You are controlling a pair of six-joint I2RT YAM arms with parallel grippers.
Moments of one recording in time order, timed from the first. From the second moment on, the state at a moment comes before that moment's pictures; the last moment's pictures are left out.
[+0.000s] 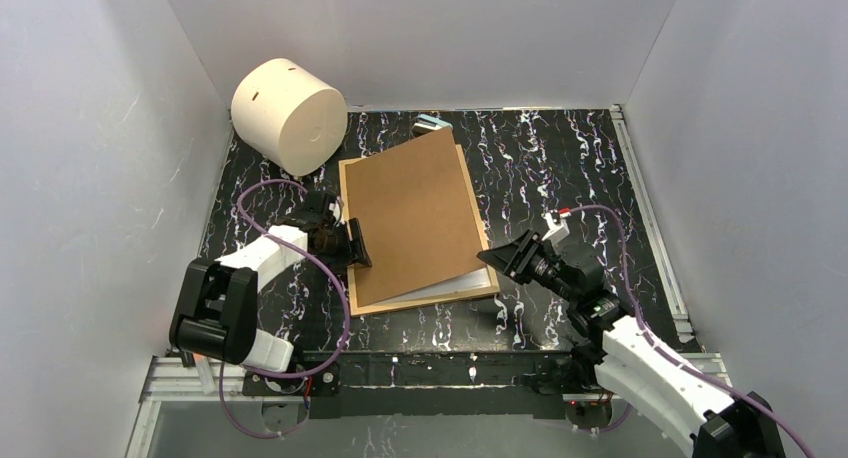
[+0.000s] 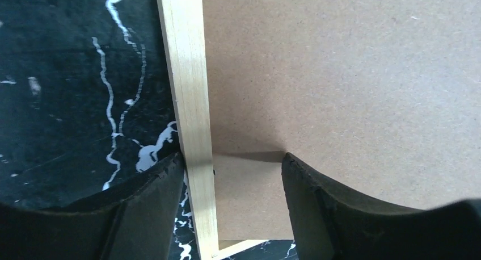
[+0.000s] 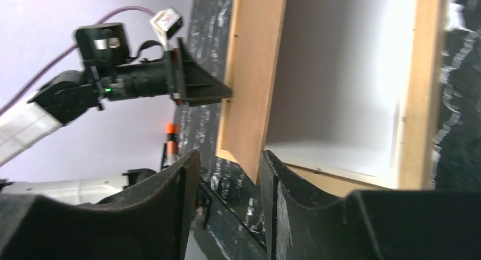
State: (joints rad) left arm -0.26 1.45 0.73 -0.46 0.24 -0.51; right arm 0.54 0.69 0.24 0.26 -0.32 1.05
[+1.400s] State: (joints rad) left arm -0.32 1.48 0.73 -0.42 0.37 -0.56; right arm 0.56 1.03 0.47 -0.39 0.06 0.97
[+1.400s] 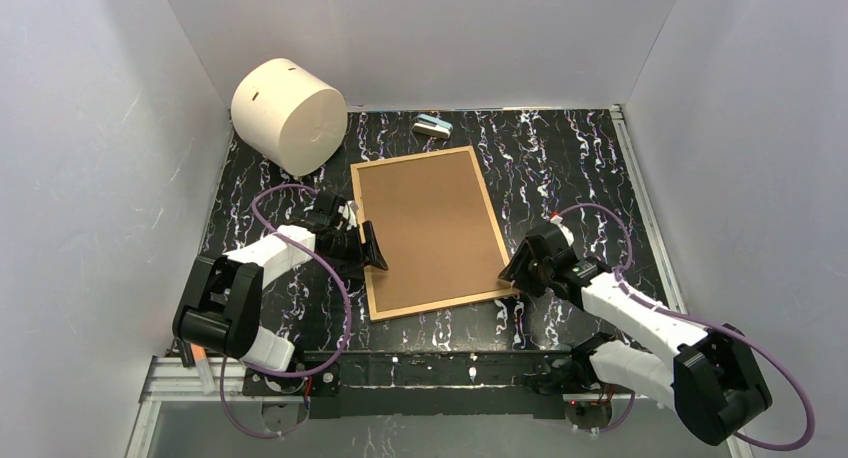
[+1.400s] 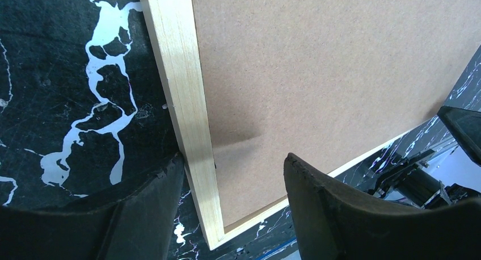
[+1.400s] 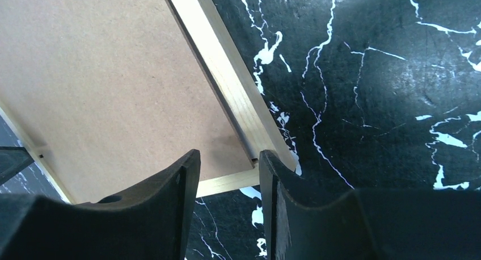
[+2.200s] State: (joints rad) left arm -0.30 1.46 0.71 -0.41 0.34 -0.56; right arm 0.39 1.05 0.31 0.01 -0.32 1.02
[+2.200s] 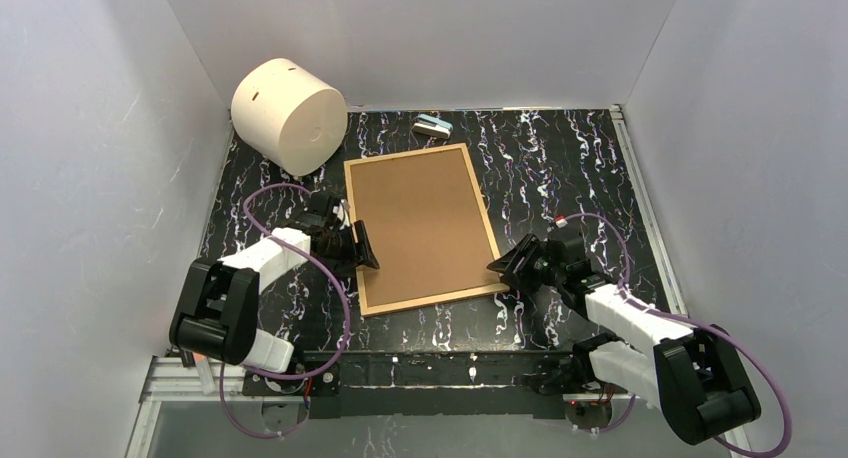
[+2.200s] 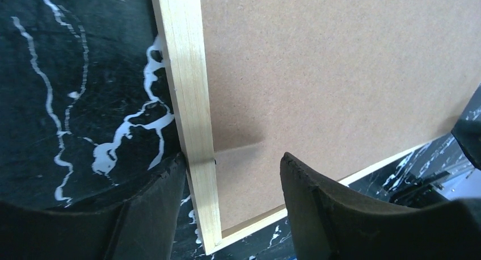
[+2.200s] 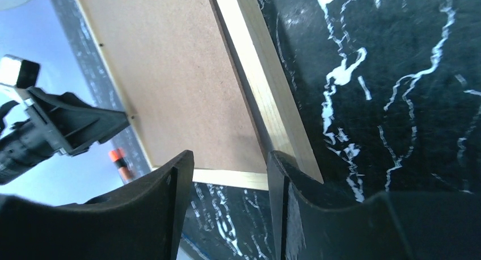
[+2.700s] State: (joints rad) left arm -0.29 1.44 0.71 -0.41 0.20 -0.55; right arm 0.39 1.06 0.21 0.52 -0.69 1.34
